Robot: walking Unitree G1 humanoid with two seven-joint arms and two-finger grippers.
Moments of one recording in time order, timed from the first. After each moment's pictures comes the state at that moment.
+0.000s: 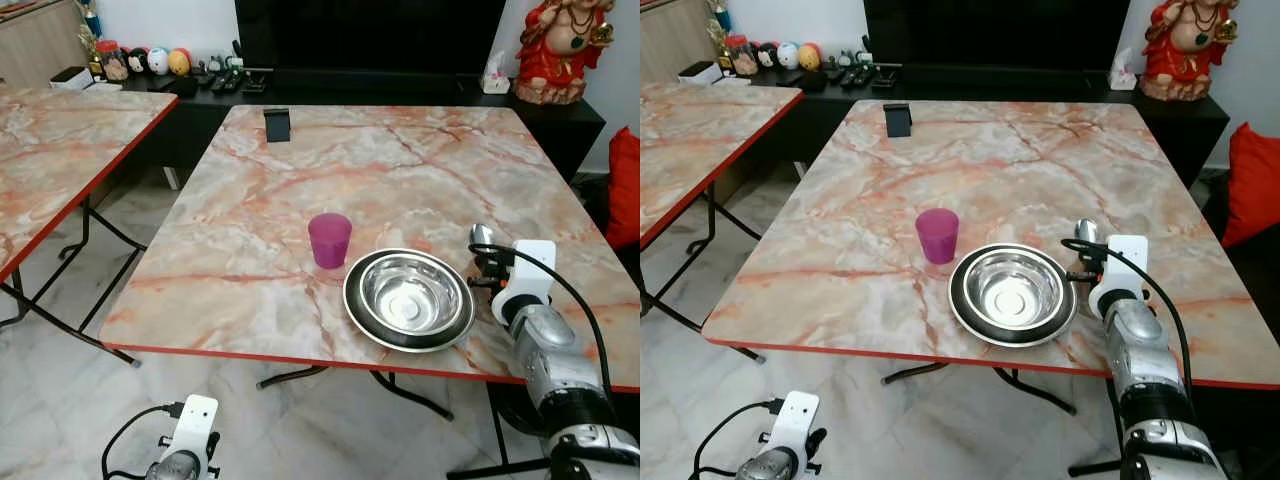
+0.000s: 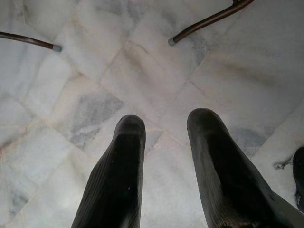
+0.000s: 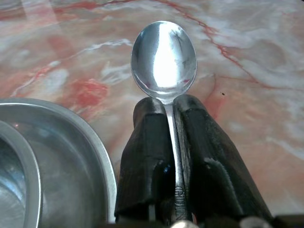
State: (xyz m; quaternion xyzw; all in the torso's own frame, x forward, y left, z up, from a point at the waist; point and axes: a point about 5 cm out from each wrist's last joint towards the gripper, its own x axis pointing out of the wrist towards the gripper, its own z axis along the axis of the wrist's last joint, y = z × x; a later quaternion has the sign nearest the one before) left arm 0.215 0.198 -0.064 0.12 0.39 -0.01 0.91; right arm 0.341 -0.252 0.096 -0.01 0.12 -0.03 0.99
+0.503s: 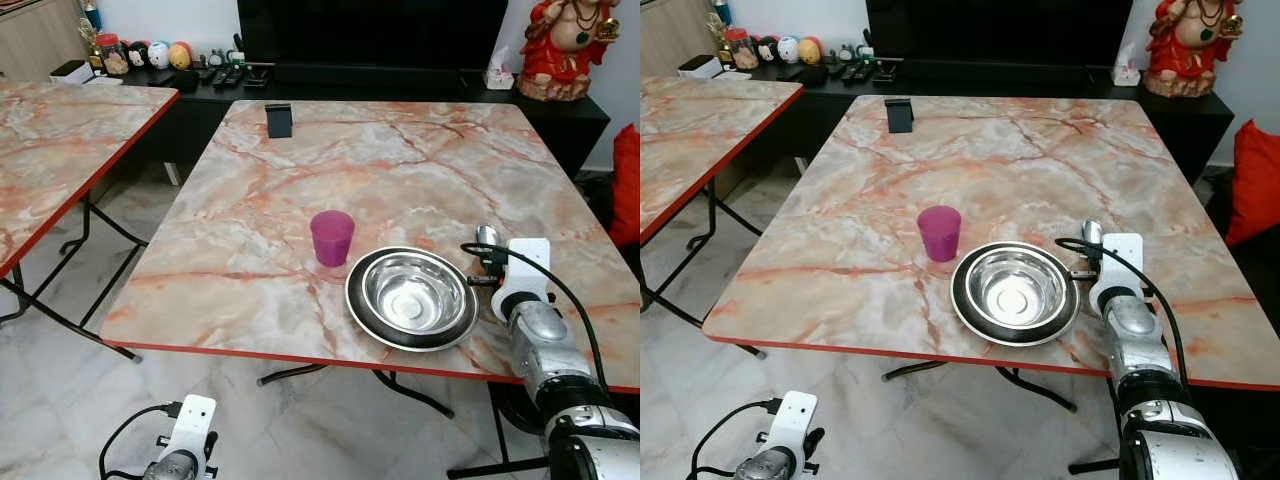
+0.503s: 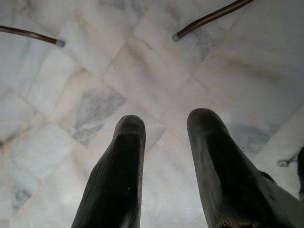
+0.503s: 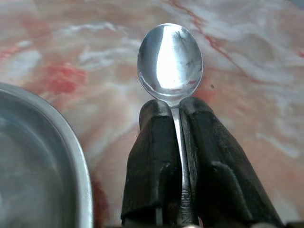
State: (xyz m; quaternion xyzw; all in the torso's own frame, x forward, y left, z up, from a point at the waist) left arm 0.215 0.206 -0.062 0.12 0.39 0.00 0.91; right arm 0.344 -0.258 0.087 -0.05 0.14 -0.08 0.99
